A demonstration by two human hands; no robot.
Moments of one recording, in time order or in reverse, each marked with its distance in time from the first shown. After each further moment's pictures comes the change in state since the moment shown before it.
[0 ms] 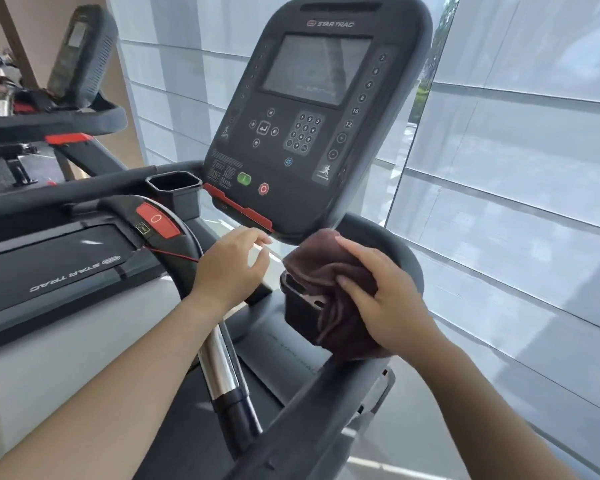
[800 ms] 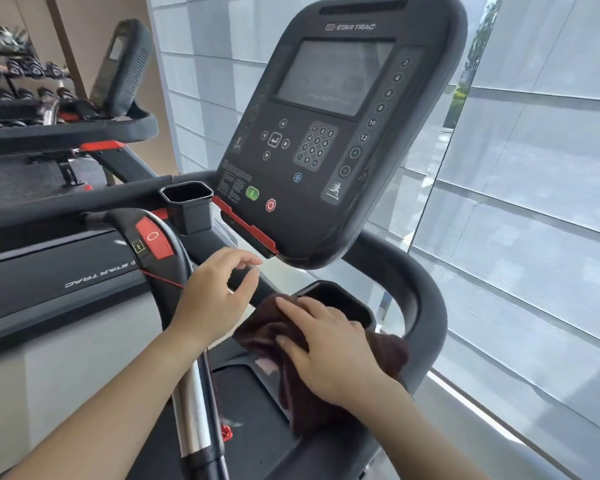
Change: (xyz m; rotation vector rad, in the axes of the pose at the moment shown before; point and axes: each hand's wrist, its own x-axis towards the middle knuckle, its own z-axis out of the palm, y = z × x) left_hand 0.005 -0.005 0.004 -0.139 0.066 -0.070; right_hand 0.024 0.013 0.056 -0.362 -0.360 -0.027
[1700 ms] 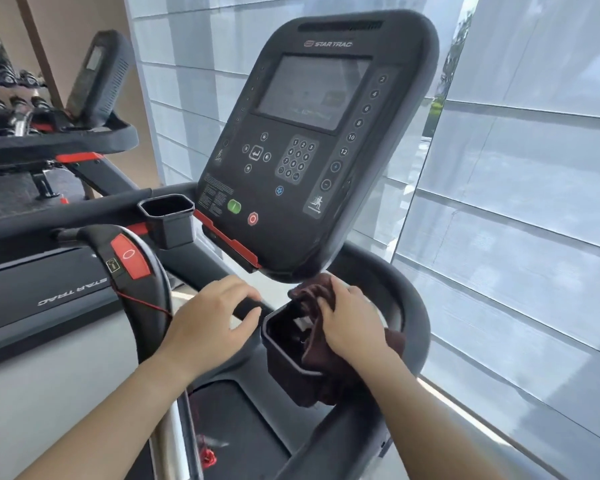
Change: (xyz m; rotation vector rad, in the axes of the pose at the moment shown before) left_hand -0.003 0.006 0.009 0.265 -0.180 0.118; right_hand 0.042 0.060 -0.006 0.113 0.129 0.420
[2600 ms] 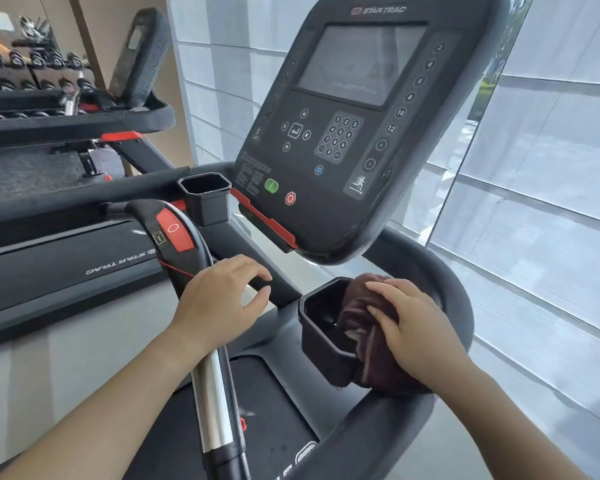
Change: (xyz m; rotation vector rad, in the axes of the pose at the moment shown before) left_hand -0.013 -0.021 -0.020 0.147 0.015 -0.060; right_hand -0.034 0.020 -0.023 -0.004 0.011 -0.261
